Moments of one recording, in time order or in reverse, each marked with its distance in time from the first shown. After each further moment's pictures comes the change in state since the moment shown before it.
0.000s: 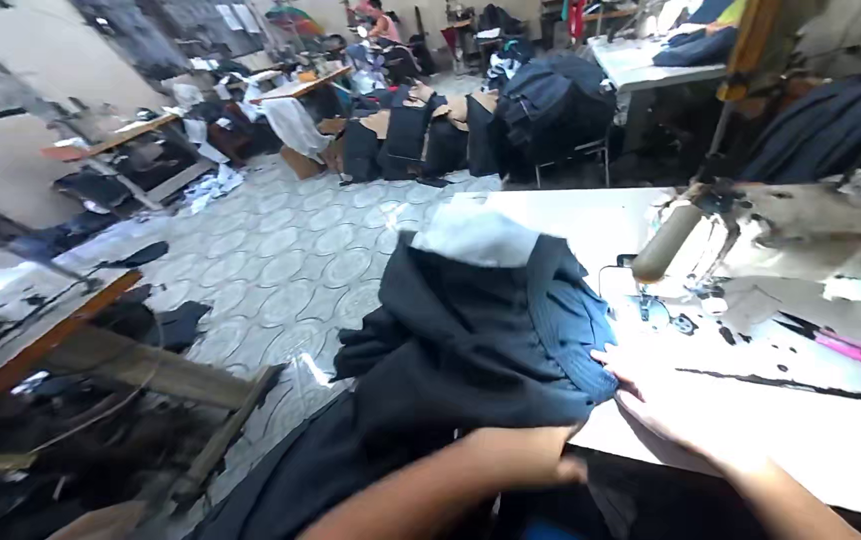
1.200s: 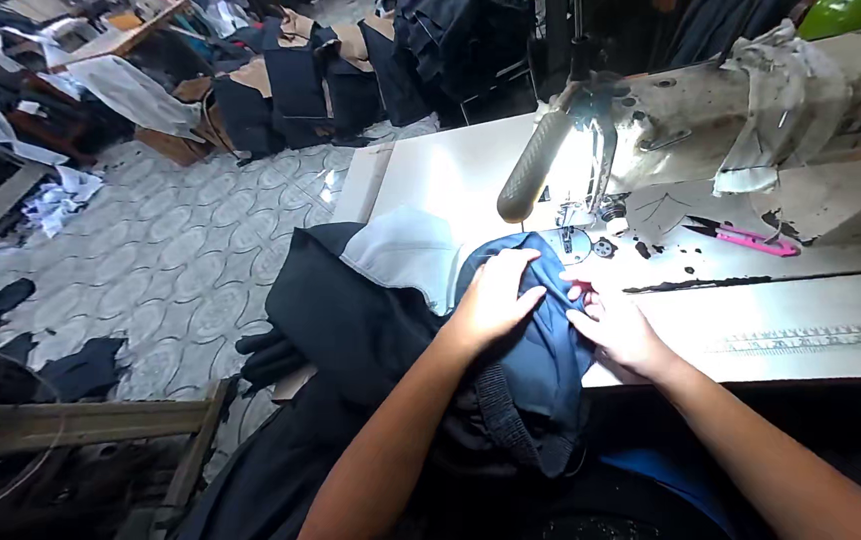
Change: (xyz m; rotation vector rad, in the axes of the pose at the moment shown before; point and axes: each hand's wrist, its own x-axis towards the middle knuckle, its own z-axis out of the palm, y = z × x) left_hand 0.096 -0.013 -0.056 0.101 0.554 0.046; right_hand -0.023 0.010 -0.001 0.536 0.432 0.178
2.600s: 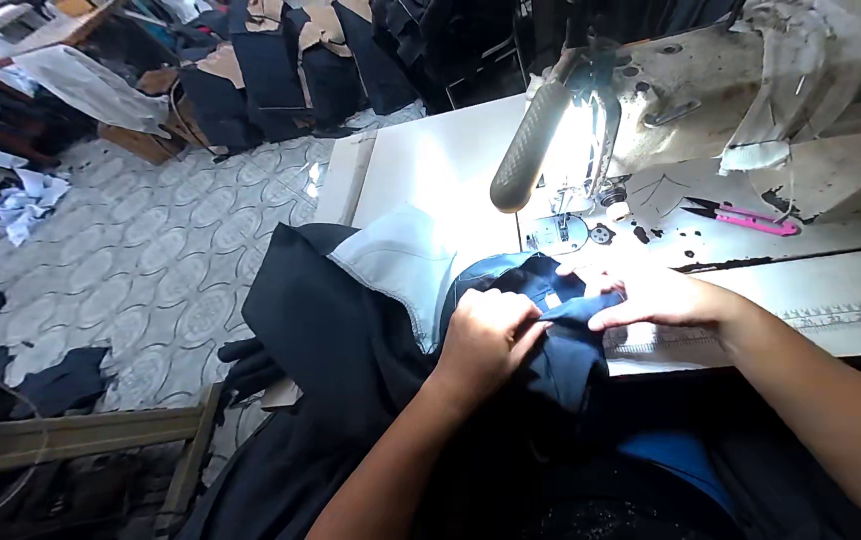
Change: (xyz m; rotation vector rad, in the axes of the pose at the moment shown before) left_hand -0.053 0.023 0.008 0.126 0.399 0.298; right_hand 0.031 -0.021 -0.061 0.034 -0.600 0.140
